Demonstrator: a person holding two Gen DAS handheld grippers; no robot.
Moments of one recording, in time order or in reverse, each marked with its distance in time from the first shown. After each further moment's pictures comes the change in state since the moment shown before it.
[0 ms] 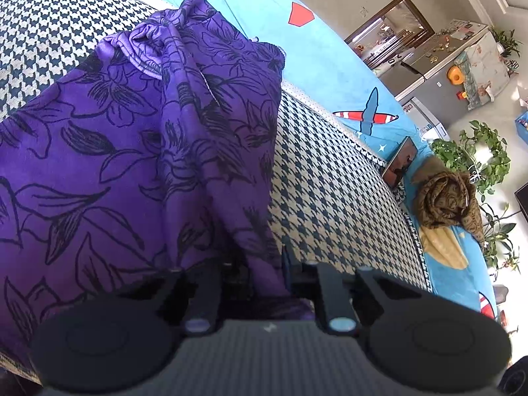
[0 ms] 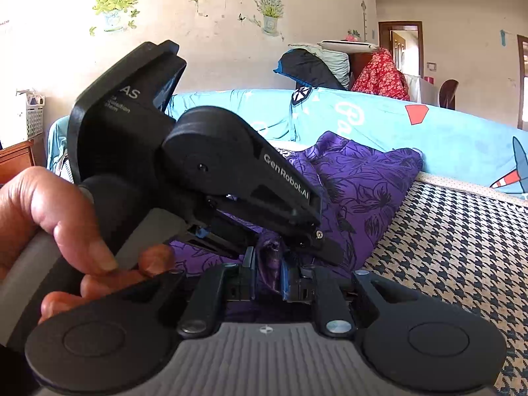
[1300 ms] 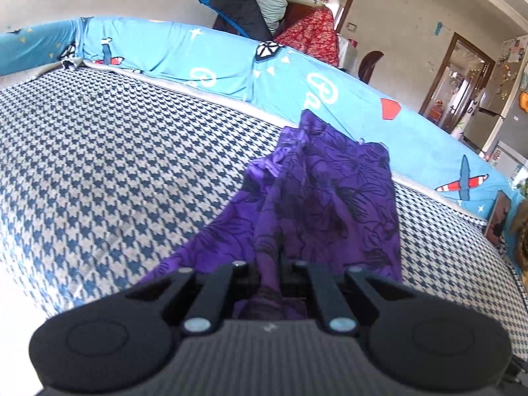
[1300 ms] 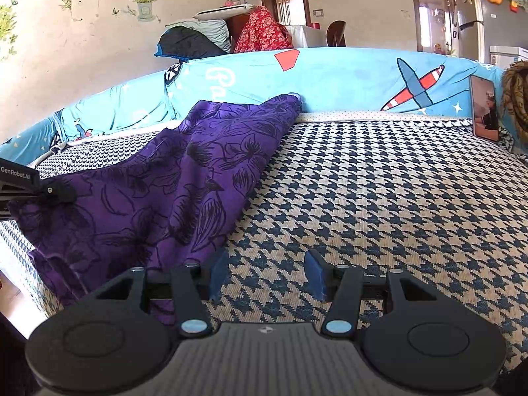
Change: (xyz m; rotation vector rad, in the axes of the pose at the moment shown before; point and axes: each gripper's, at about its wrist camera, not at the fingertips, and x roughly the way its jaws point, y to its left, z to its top) left arm -0.114 0.035 0.003 0.099 -0.350 0.454; right arm -0.025 -0.053 -0.012 0.295 0.108 -0.307
